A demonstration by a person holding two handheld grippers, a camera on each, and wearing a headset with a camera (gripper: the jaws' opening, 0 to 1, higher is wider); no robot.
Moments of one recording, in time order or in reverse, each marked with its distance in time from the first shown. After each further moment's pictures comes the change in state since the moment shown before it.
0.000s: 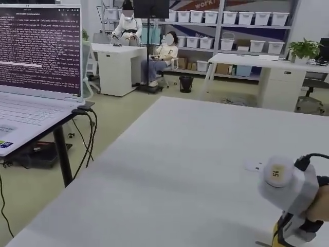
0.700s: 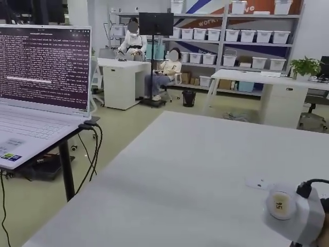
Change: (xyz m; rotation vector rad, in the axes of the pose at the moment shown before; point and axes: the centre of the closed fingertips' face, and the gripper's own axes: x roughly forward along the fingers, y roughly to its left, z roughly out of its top) left arm -0.005 -0.001 0.011 0.012 -0.039 0.010; right arm -0.009 0.003 -0.026 -0.064 0.085 -0.032
